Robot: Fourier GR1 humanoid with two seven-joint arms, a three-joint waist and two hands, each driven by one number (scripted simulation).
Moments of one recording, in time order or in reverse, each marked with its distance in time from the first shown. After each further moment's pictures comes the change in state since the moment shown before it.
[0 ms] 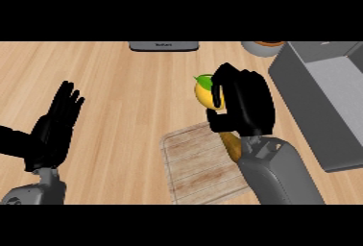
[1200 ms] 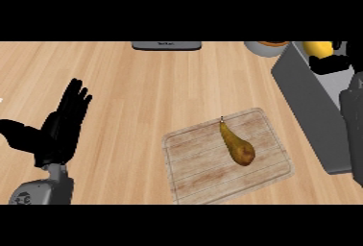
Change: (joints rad) left arm -0.027 -0.026 -0.021 0.019 -0.020 0.009 0.004; right arm -0.184 -0.371 -0.504 0.407 -0.060 -0.159 -0.179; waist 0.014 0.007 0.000
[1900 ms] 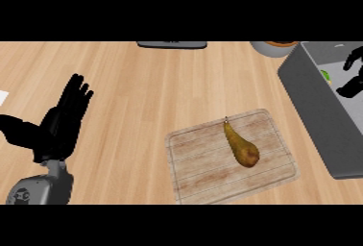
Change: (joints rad) left arm -0.029 0.011 0.000 -0.002 0.010 -0.019 0.012; right arm -0.097 -0.200 -0.011 0.629 0.112 0.006 -0.173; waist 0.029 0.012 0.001
